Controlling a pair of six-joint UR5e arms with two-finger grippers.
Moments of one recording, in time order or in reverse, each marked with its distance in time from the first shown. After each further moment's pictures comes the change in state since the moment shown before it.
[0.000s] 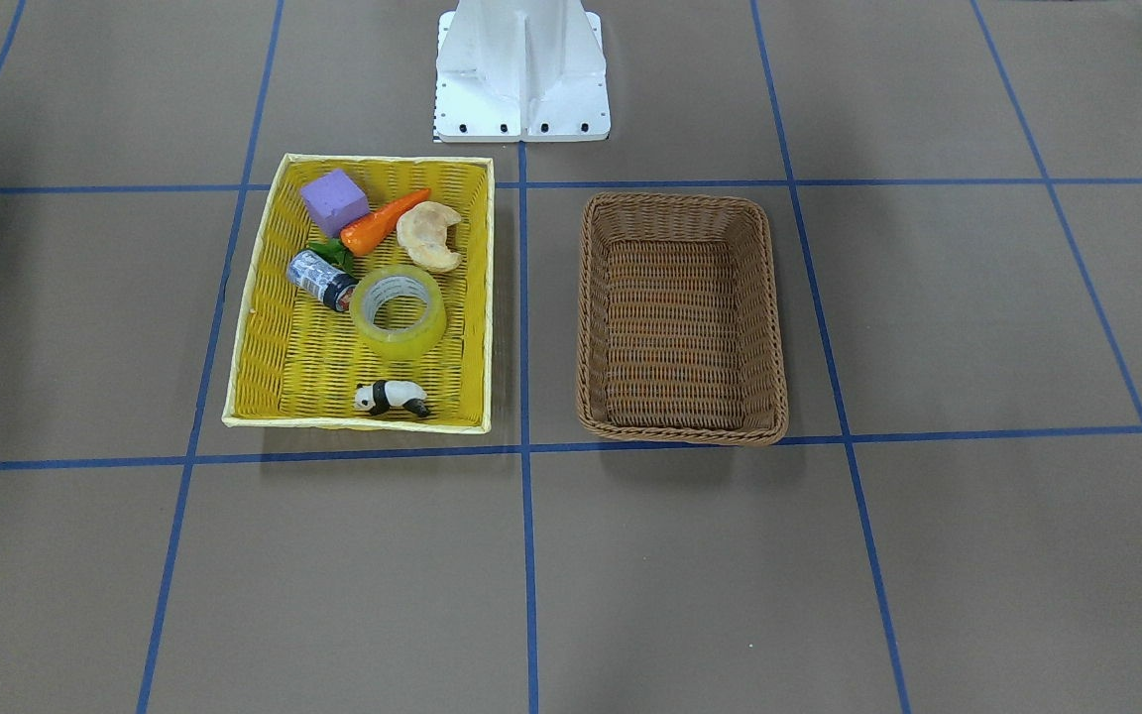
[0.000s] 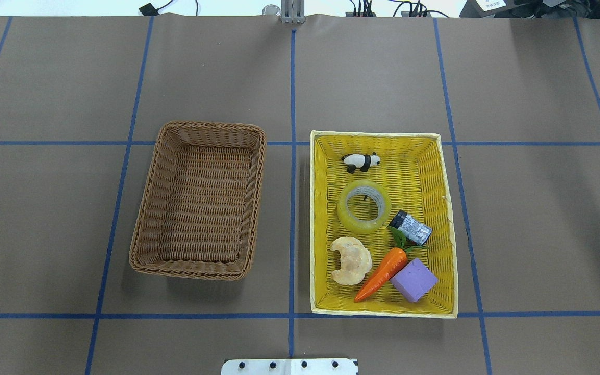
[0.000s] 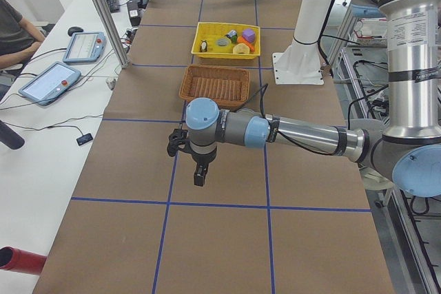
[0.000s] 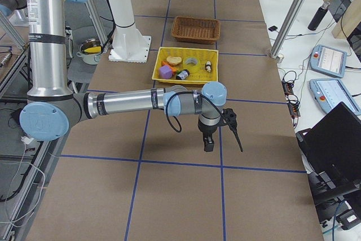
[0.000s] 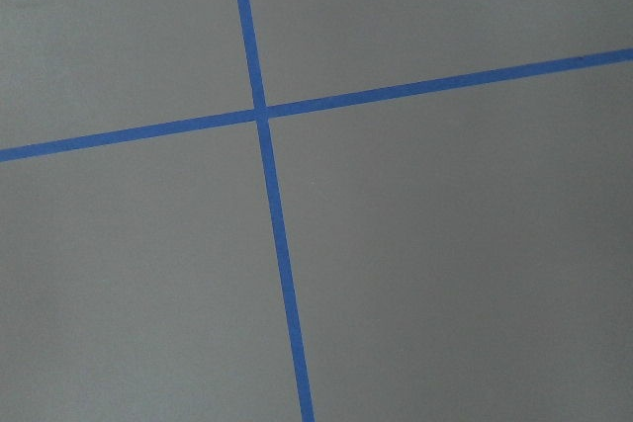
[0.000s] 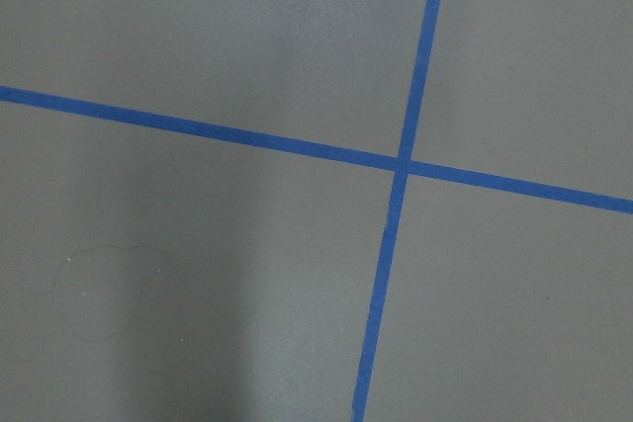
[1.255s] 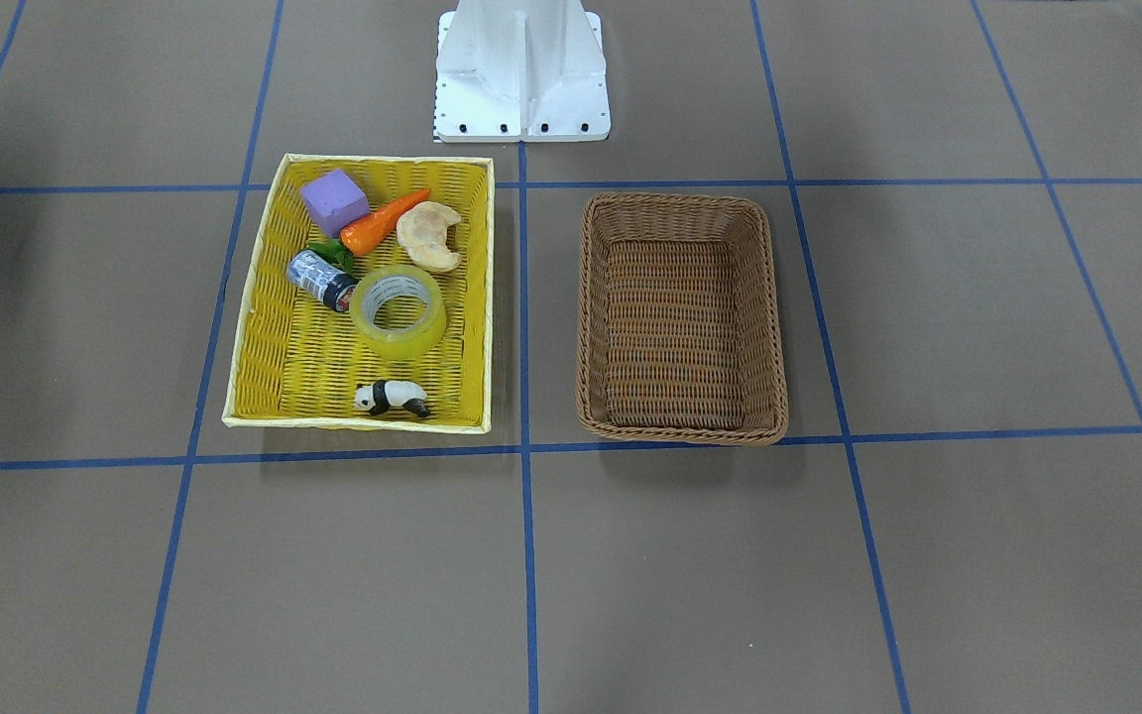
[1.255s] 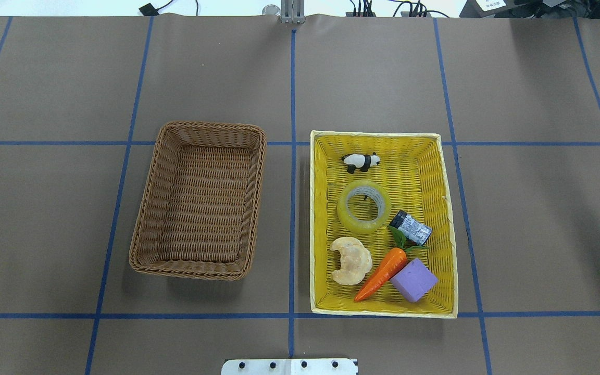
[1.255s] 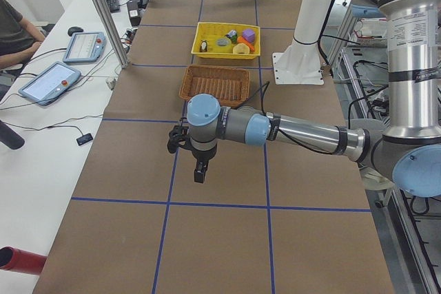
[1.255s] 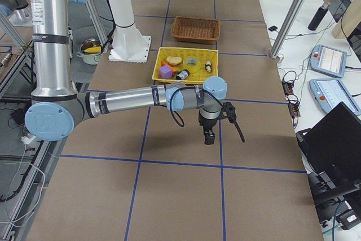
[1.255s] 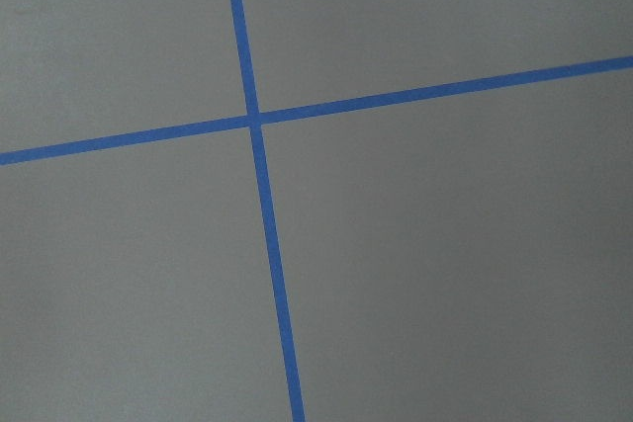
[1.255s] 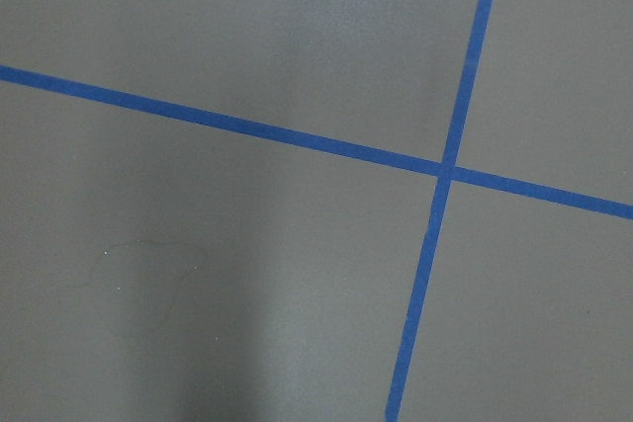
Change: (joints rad) left arm 0.003 0.003 -0.013 -0.001 -0.001 -0.012; right arm -0.062 0.011 0.022 0.002 0.005 0.001
